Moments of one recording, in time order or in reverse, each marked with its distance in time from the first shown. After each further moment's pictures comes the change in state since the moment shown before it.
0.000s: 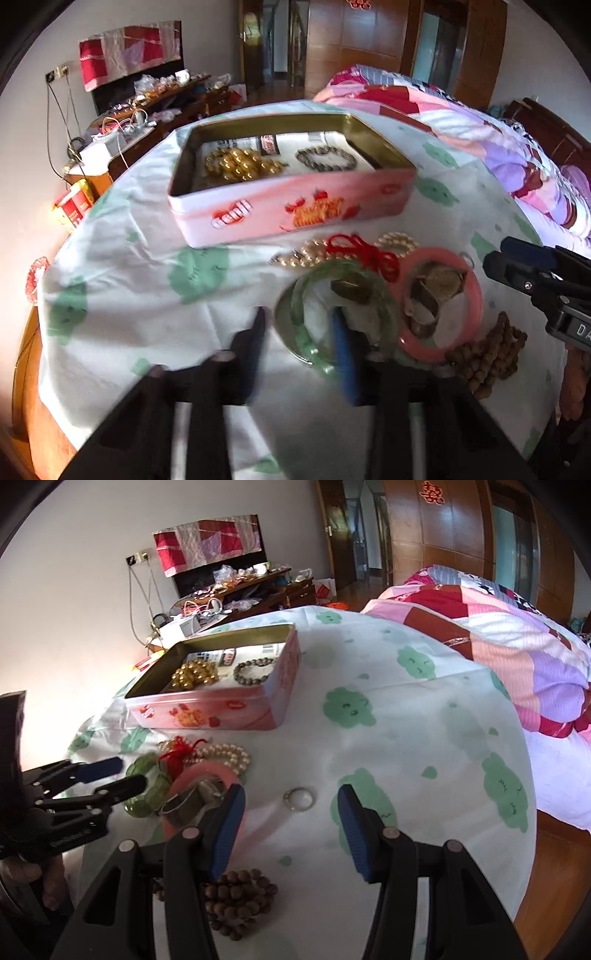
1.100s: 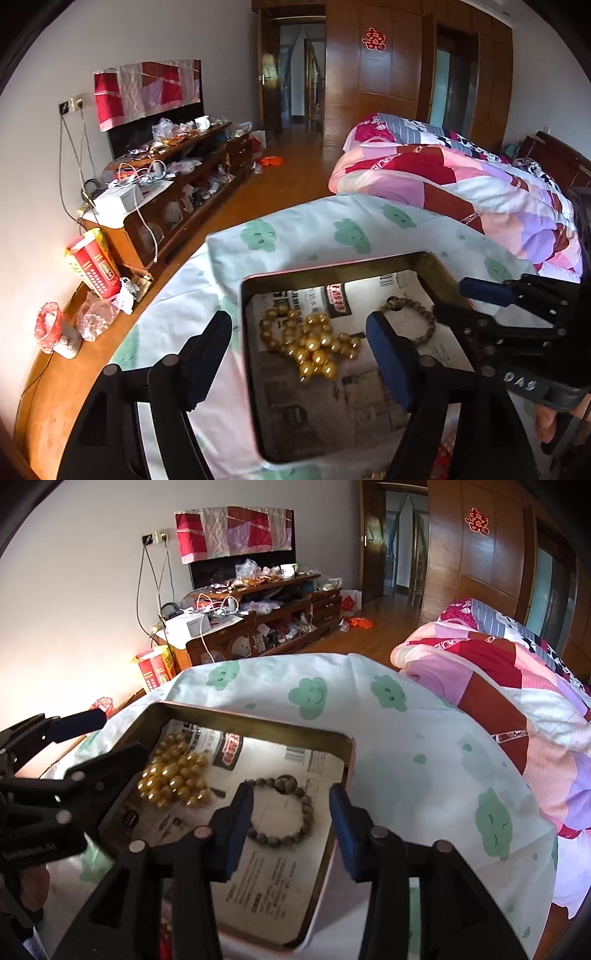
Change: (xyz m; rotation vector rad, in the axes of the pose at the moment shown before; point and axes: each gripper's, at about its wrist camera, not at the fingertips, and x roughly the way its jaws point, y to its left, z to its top) left arm 0.013 0.059 0.122 -0.028 -0.197 0.048; right arm 0.095 0.035 0.124 -0.147 0.001 -0.008
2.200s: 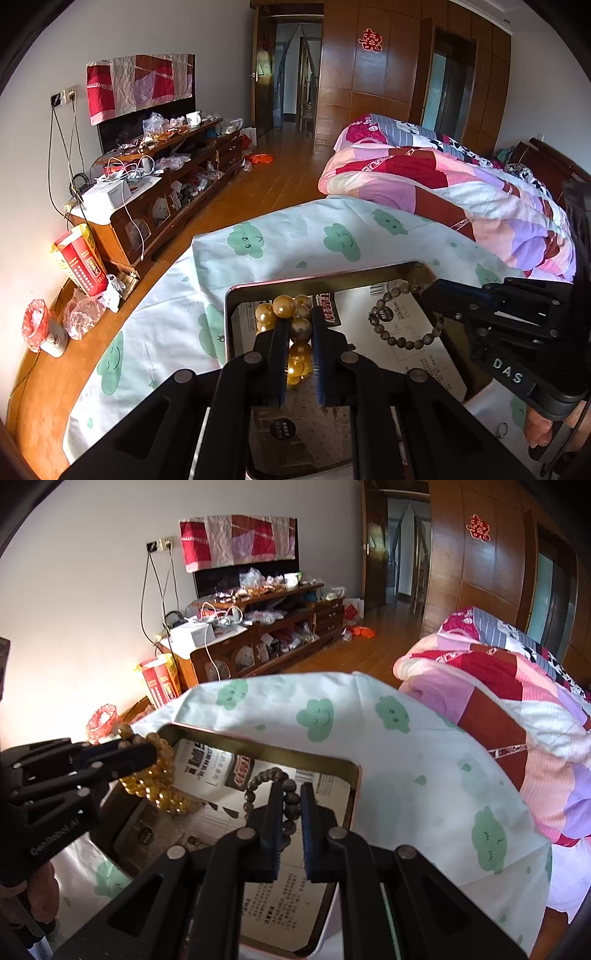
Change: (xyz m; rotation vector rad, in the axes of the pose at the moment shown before) left arm 0.015 -0.002 0.013 -0.012 0.015 -0.055; right arm -0.002 0.005 0.015 -0.007 -0.021 0.004
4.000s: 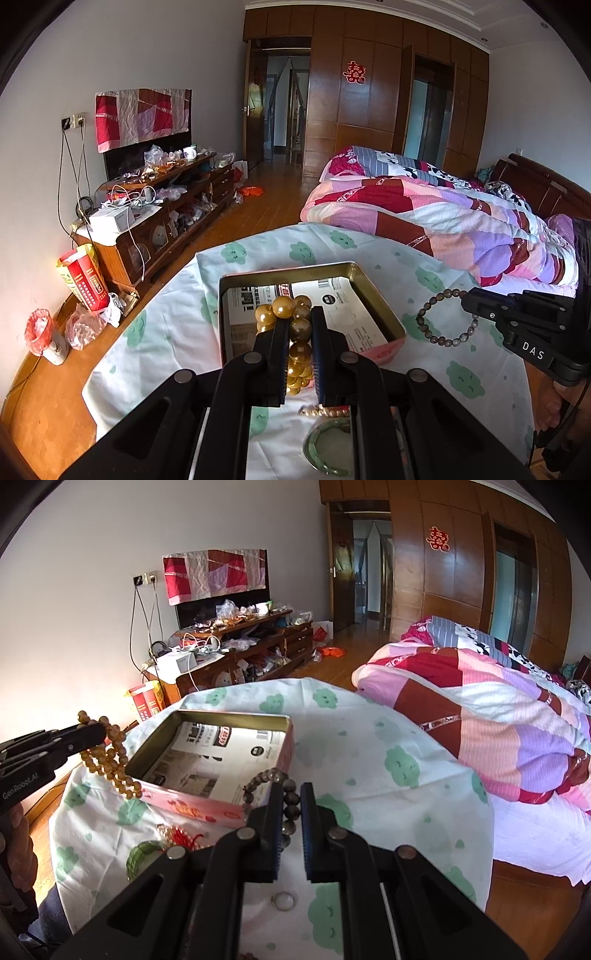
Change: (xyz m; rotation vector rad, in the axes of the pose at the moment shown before) left arm -0.099 -0.028 -0.033 0.011 -0.132 -0.037; right arm -0.111 -0.024 -0.065 0.066 -0.126 -0.078
